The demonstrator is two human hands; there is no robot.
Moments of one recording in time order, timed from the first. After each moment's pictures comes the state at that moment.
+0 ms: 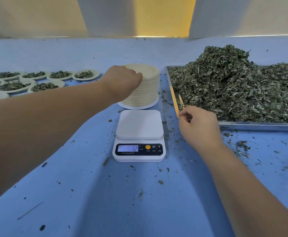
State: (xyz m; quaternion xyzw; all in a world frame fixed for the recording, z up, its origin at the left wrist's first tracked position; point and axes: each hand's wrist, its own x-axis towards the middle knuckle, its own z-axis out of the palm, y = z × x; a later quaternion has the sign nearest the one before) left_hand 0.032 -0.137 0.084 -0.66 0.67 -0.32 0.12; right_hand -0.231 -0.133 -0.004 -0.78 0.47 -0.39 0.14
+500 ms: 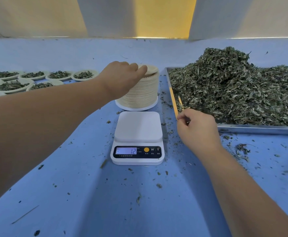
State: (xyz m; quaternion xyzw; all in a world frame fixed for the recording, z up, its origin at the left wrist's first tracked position) left_hand 0.041 -0.140 0.088 -0.61 0.69 -0.38 0.05; right_hand -0.229 -0.134 -0.005 -0.79 0.47 -0.38 0.14
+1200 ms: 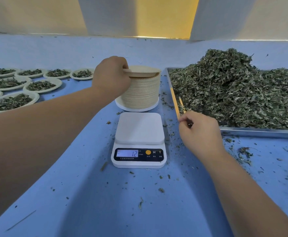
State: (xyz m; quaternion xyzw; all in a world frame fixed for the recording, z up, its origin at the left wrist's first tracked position) left_hand 0.046 -0.131 0.081 -0.74 0.55 -0.14 -0.36; right_hand -0.227 -0.136 -0.009 -0.78 0.47 -0.39 0.14
